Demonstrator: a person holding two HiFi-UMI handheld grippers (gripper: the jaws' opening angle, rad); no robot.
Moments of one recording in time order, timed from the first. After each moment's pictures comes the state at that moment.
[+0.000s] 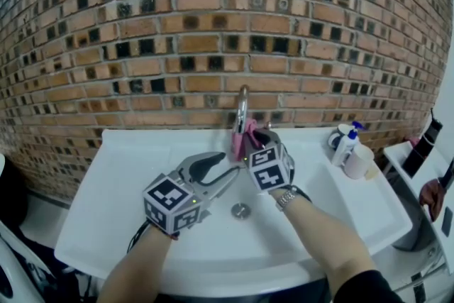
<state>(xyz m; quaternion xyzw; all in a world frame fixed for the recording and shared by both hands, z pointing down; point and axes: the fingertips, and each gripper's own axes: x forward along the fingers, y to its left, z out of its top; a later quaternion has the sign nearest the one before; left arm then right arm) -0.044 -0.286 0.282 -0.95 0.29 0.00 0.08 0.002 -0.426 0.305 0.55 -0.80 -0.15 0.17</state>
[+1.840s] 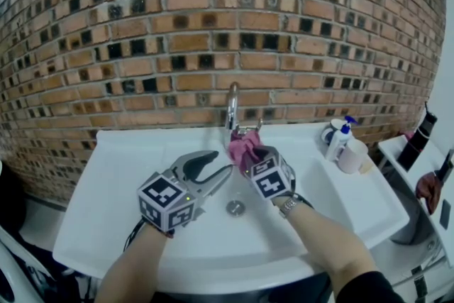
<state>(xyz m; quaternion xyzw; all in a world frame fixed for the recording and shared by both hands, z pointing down) -0.041 -0.286 0.288 -0.96 0.28 -0.01 0.08 0.026 -0.409 0.372 0.53 -0.81 -0.09 0.25</state>
